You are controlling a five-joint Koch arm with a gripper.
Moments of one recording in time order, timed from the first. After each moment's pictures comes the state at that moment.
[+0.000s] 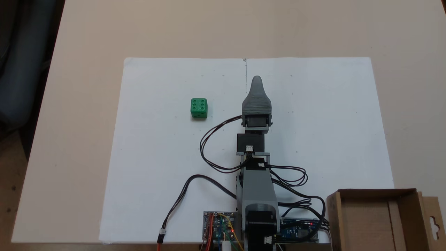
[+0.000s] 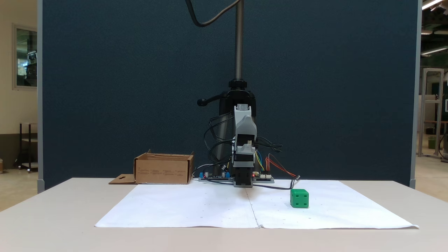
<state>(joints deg) 0.4 129.3 175.6 -86.6 -3.1</state>
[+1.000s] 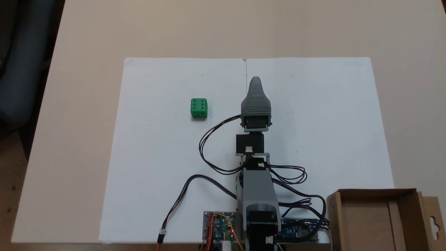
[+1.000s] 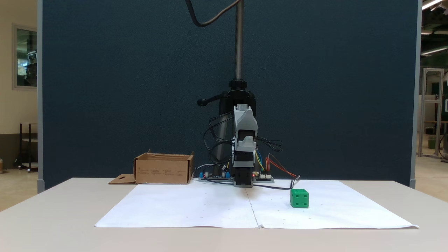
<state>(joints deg) -0.6 129.3 175.6 -92.9 -3.3</state>
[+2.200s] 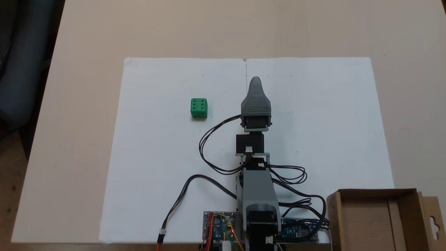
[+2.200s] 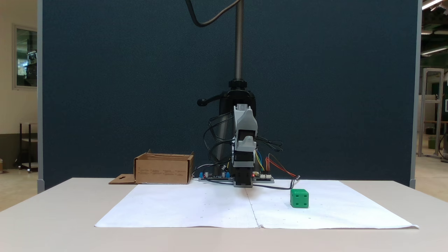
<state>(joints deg) -0.6 129.3 175.6 -92.9 -3.3</state>
